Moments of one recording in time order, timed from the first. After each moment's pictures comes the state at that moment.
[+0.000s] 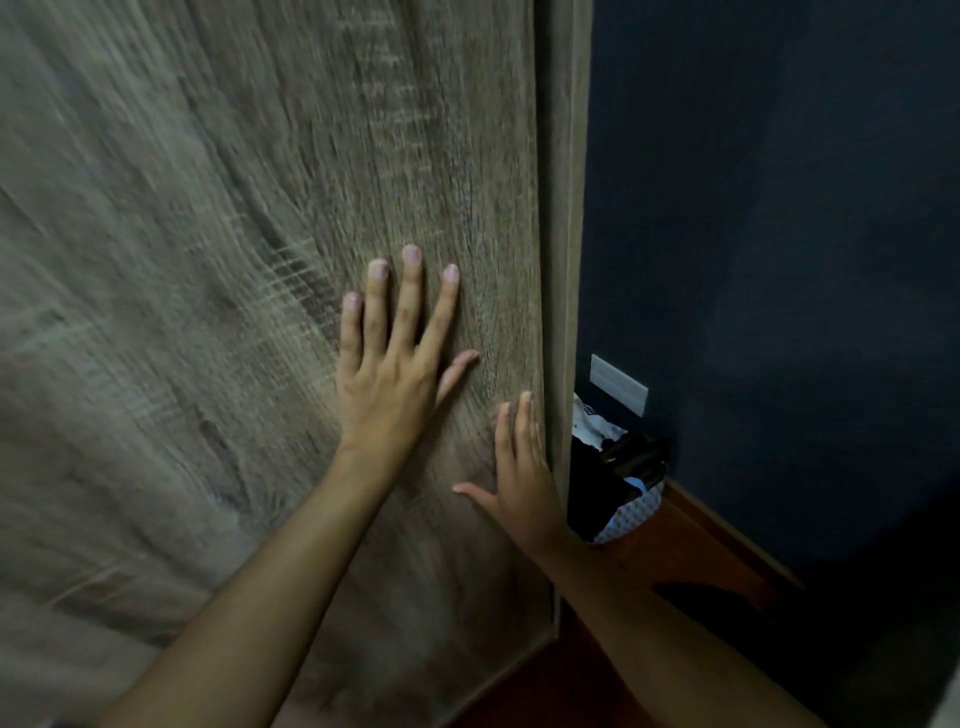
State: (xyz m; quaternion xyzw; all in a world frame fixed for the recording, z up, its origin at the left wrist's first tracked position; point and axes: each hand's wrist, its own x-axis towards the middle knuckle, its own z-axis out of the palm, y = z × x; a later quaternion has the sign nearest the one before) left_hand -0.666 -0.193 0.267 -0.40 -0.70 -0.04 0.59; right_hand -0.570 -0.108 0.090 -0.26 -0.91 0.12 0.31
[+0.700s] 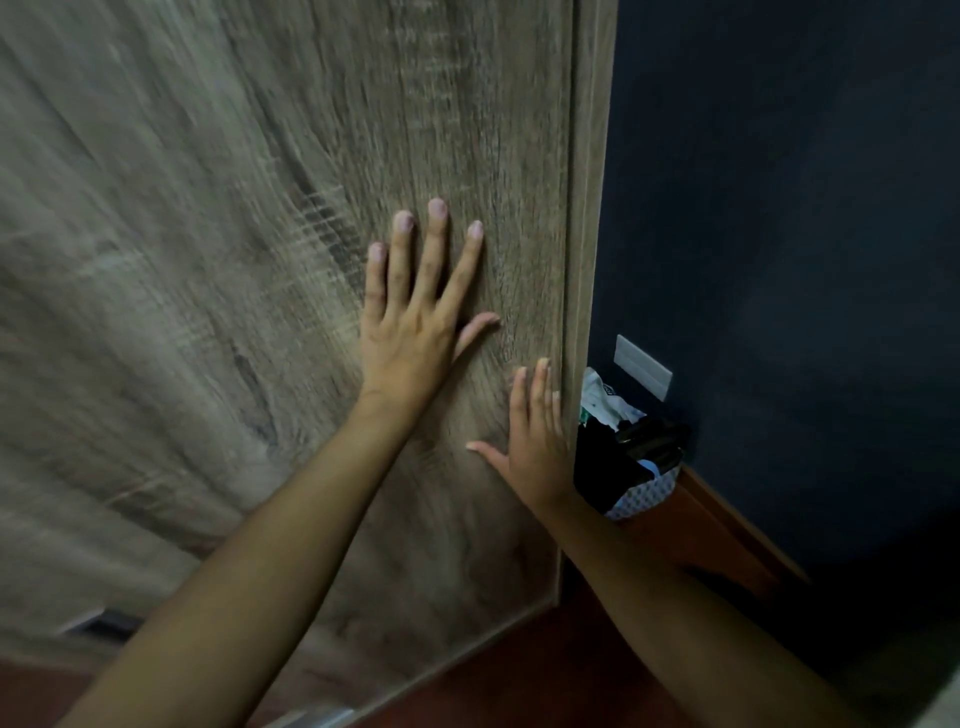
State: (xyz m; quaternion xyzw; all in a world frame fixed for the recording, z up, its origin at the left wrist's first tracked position) left_hand -0.657 -0.187 0.271 -0.38 -0.73 0.00 0.57; right_hand -0.559 -0.102 0.094 -0.25 -0.91 0.10 0.30
